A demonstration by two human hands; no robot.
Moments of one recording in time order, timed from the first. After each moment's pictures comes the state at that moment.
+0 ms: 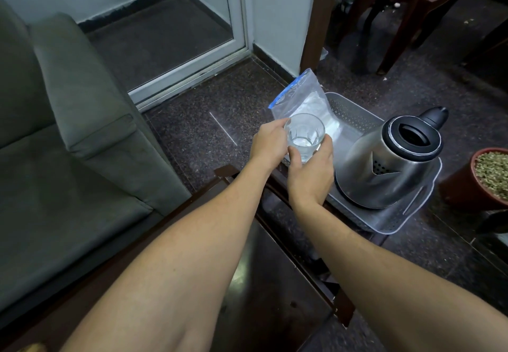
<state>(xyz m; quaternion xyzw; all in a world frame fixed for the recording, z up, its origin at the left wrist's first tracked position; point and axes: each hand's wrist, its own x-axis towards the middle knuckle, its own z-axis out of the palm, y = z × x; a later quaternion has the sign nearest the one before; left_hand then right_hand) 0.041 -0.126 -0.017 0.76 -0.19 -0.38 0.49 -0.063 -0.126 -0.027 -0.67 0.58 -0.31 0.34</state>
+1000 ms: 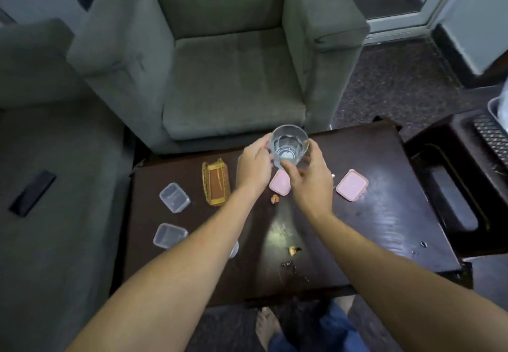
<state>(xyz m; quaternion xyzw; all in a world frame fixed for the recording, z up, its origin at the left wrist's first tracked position) 0.014 0.404 -0.012 0.79 0.04 -0.17 0.59 -0.053 0.291 -0.043 -0.82 0.21 -0.13 0.52</state>
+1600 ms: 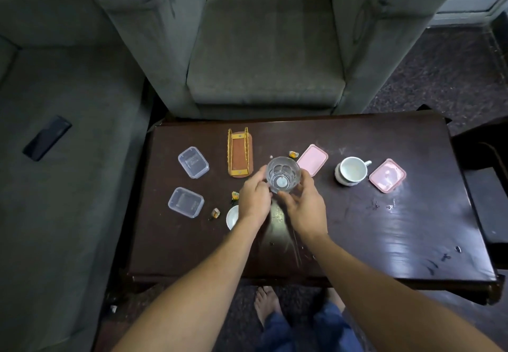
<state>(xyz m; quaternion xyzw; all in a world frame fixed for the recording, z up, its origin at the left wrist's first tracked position) -0.065 0.486 -0.109 0.74 0.23 -0.20 0.60 -0.106 0.367 -0.134 -0.81 0.18 0.04 0.56</state>
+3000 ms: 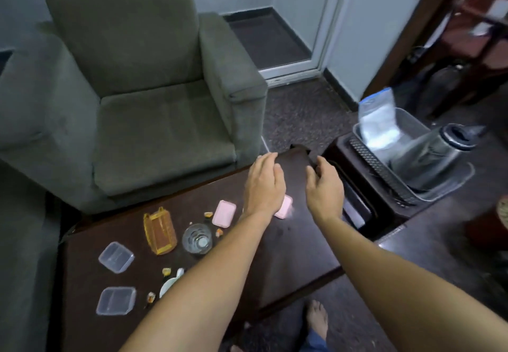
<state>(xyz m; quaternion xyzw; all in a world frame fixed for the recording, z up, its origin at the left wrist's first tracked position) -0.049 0.267 0.065 0.88 -0.21 -0.09 0.42 -0.124 0.151 0.049 -0.83 0.39 -0.20 0.35</state>
